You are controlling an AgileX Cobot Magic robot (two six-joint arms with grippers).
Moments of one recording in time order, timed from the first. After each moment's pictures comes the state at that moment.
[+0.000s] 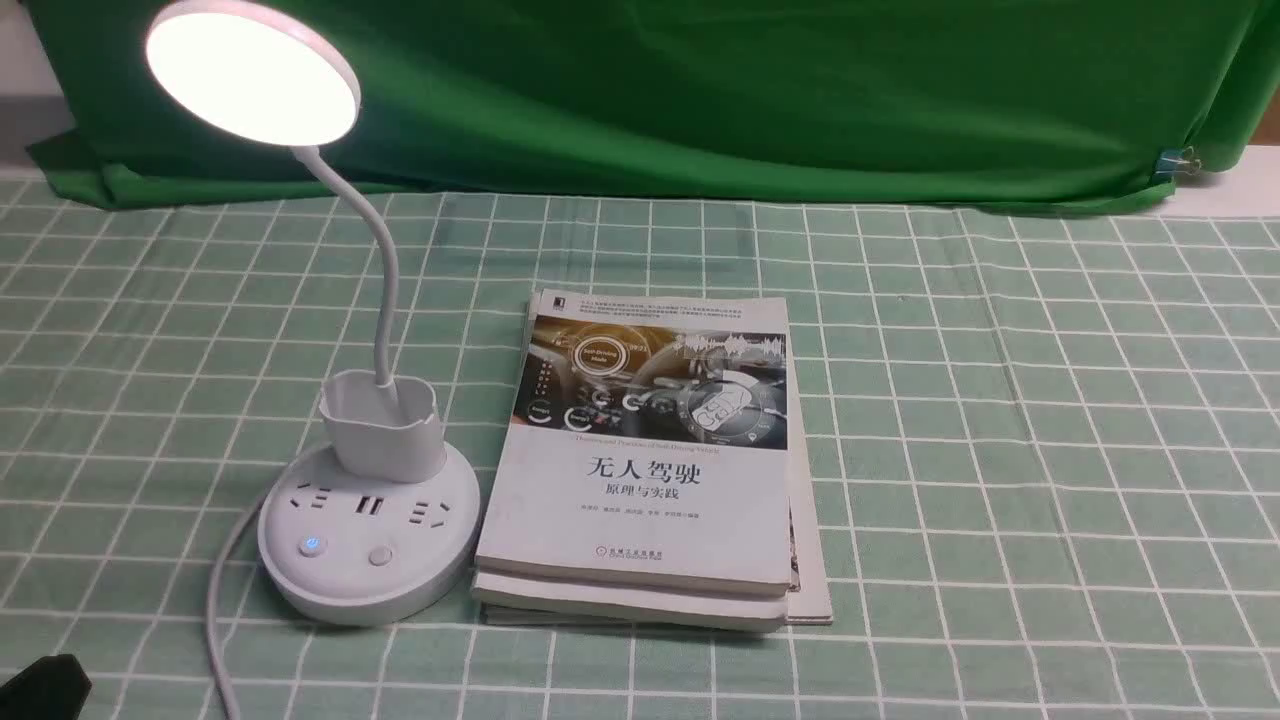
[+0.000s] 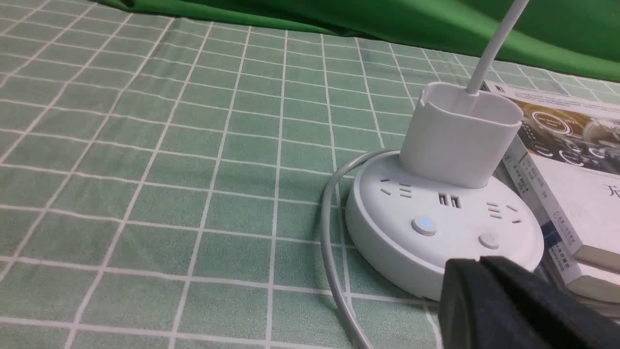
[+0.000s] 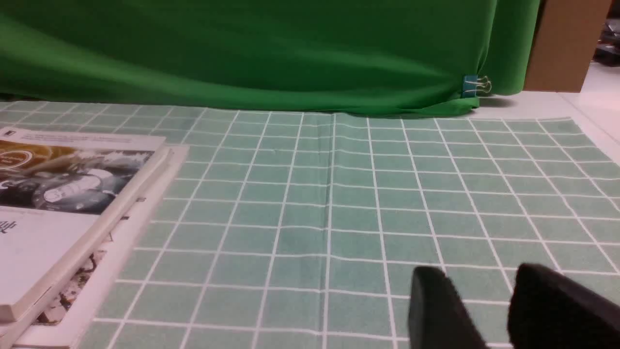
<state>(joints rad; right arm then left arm) 0.04 0.00 0.01 -0.04 0.24 -0.02 -0.01 0.00 0.01 -0.17 0.31 0.08</state>
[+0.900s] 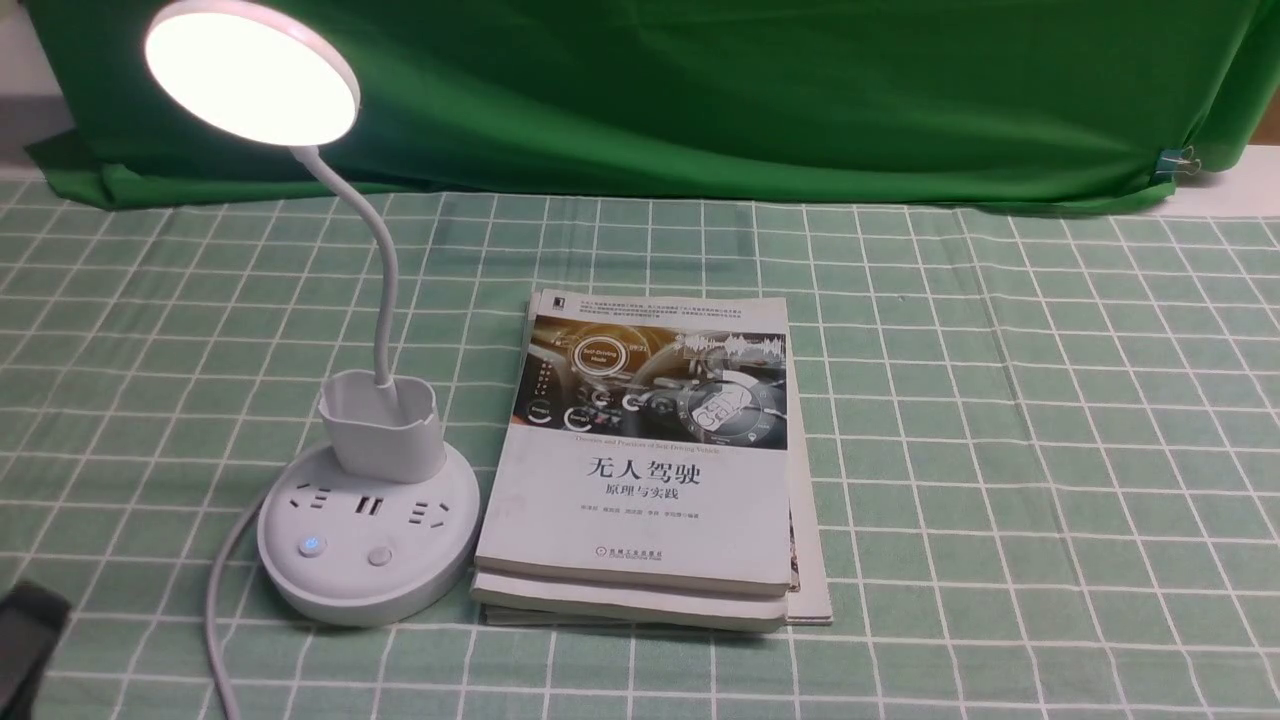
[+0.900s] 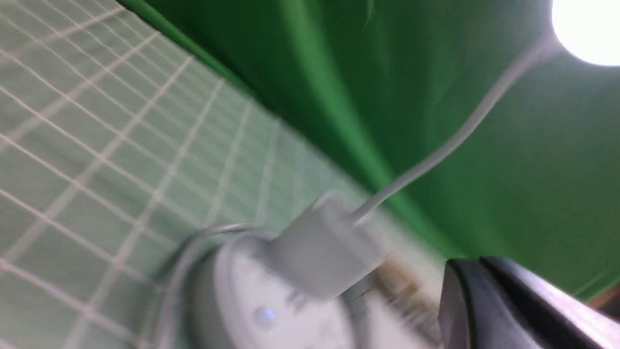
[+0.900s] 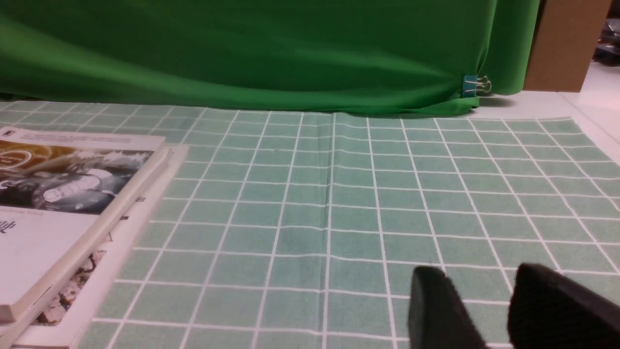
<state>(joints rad) 0.04 0.00 0.01 -0.04 0.24 -0.02 -0.01 0.00 0.01 -0.65 0.09 -0.07</state>
